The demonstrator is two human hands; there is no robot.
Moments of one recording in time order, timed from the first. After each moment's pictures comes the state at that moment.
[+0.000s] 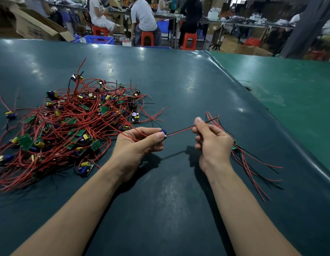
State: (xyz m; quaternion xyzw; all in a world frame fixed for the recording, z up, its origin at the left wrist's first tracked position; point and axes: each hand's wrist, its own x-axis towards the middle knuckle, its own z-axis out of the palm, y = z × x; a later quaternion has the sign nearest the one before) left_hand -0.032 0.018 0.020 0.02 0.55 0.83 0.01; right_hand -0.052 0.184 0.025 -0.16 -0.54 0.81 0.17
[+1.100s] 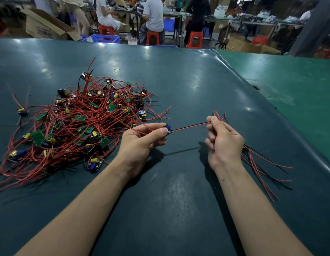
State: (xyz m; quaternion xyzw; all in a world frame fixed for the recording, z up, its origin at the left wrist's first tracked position) left_hand -0.037 0.014 0.018 0.00 0.54 0.84 -0.02; right_hand -0.057 0.188 0.023 -0.15 -0.49 0.84 0.18
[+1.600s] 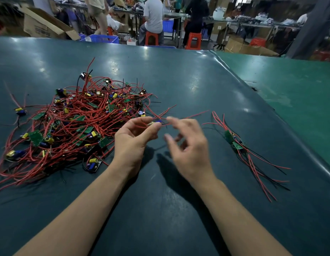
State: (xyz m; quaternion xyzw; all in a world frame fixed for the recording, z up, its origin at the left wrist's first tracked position) left_hand -0.039 0.009 0.014 -0.01 0.54 0.83 -0.13; right_hand -0.033 0.148 0.006 0.19 -0.80 0.47 0.33
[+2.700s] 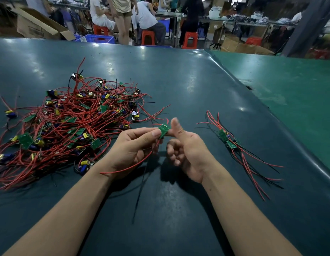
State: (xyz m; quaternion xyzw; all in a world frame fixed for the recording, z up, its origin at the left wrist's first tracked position) left_hand -0.035 0.005 0.021 0.08 0.53 0.84 0.10; right_hand -0.031 0.160 0.032 0.00 -0.60 0.79 -0.14
